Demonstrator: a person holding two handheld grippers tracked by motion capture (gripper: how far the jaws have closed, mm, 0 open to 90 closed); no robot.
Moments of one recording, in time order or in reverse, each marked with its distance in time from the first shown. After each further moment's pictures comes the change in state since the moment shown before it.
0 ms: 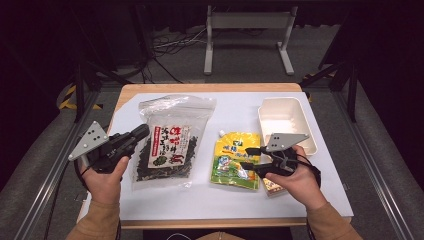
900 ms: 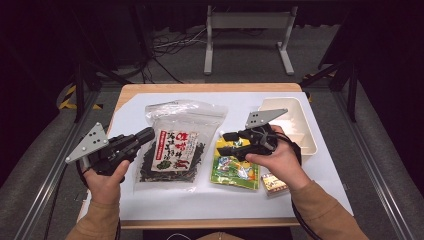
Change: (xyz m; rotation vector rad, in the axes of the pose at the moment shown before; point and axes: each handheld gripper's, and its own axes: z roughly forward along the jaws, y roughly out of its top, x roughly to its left) left arm -0.005 0.001 0.002 -0.029 -0.134 0.025; right arm -0.007 0.066 0.030 -0.049 0.144 0.073
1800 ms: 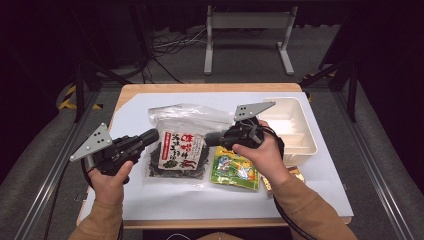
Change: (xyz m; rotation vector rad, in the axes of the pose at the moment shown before) left arm 0.002 -0.006 0.006 -0.005 -0.038 -0.039; right arm 0.002 0.020 0.020 -0.061 0.096 -0.004
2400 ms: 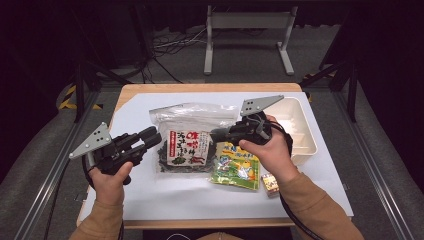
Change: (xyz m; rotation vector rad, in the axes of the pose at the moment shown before) left arm 0.003 -0.003 0.002 -0.013 -0.025 -0.055; right arm 0.003 0.014 -0.021 0.025 -0.029 -0.007
